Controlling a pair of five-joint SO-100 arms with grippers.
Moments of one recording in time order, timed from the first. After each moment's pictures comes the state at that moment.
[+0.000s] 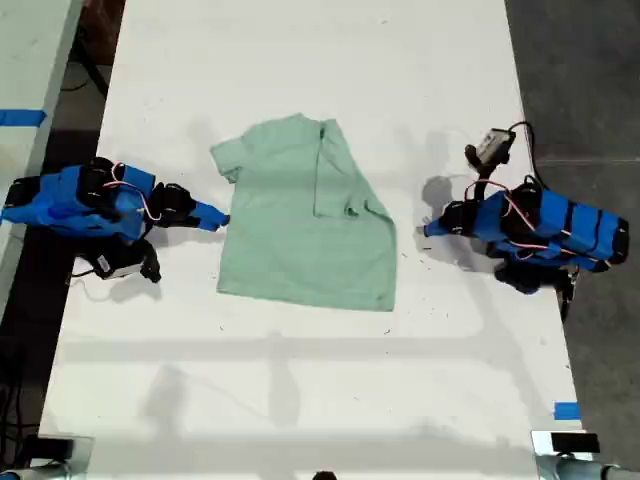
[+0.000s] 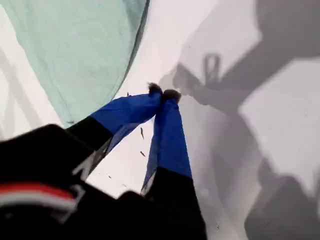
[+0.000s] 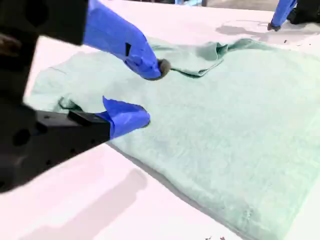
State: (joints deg) arm 0 -8.7 205.8 183.9 60.8 -1.0; arm 1 19.5 200.6 173.9 77.3 -17.5
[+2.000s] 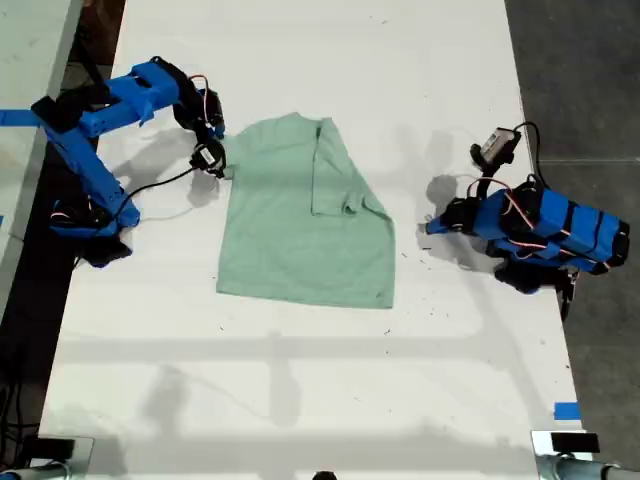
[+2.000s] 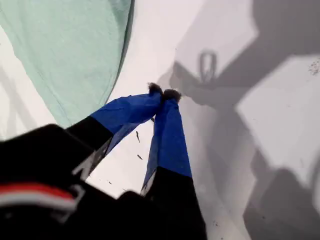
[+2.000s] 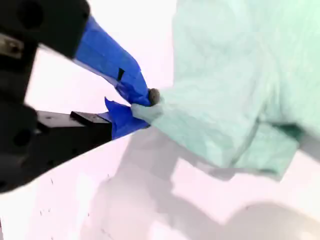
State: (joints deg) arm 0 -59.6 94.7 105.7 61.7 39.0; arm 1 22.1 200.6 174.4 78.4 -15.9
